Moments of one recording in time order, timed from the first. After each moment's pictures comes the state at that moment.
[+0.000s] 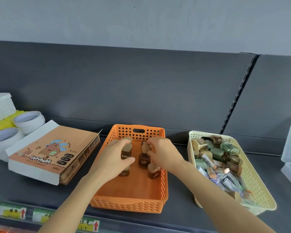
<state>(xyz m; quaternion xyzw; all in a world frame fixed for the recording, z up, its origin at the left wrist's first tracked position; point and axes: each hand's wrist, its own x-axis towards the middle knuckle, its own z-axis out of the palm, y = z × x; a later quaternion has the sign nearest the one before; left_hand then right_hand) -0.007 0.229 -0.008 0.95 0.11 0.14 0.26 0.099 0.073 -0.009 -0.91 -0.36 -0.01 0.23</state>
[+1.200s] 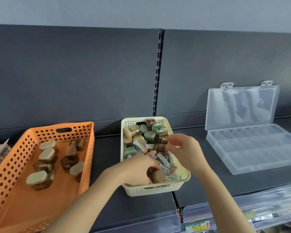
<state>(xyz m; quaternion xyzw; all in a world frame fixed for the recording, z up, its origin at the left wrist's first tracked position) 0.097 0.001 -0.028 0.93 -0.23 -0.20 0.21 0.125 -0.182 -0.026 -0.91 -0.08 -0.07 0.41</state>
